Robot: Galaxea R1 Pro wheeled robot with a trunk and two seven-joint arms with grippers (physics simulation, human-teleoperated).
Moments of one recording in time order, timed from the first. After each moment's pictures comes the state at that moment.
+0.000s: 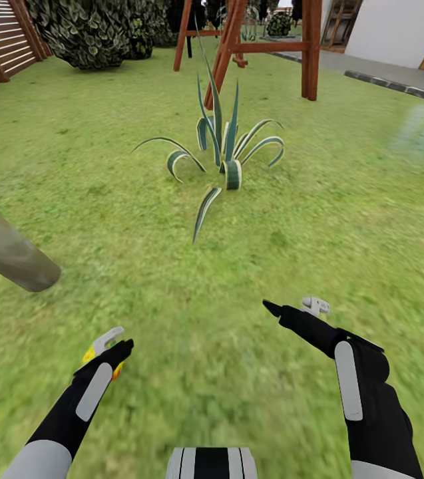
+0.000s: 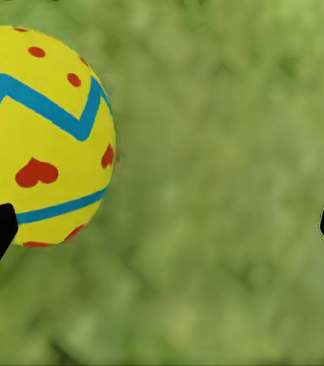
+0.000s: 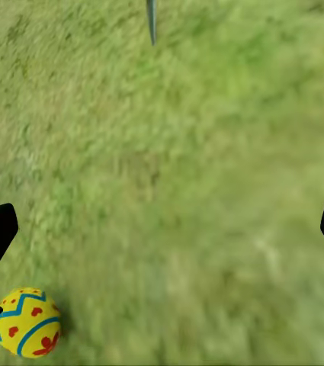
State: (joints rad) left arm -0.52 0.05 0.02 -0.92 0.64 0.29 0.37; right arm -0.44 0.13 -0.28 -1.58 -0.22 0.85 0.38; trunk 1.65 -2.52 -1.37
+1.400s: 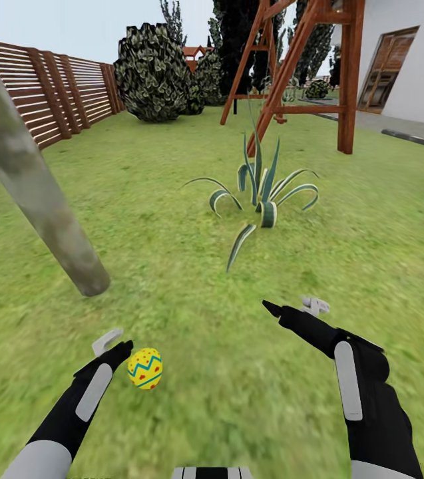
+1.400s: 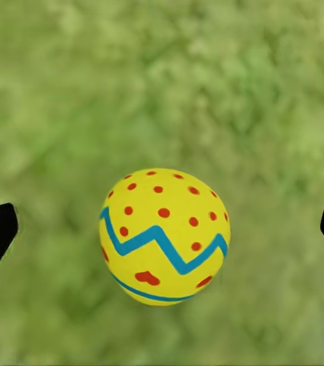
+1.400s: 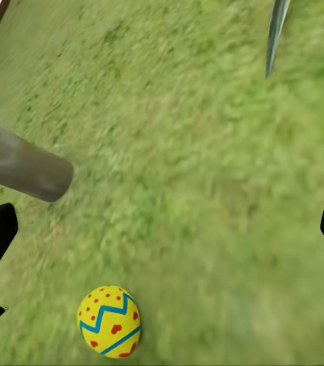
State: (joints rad) left arm -0.52 0.05 0.03 -0.91 0.64 0.28 0.37; right arm -0.44 0.13 -0.28 -1.58 -0.22 0.85 0.38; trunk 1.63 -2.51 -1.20
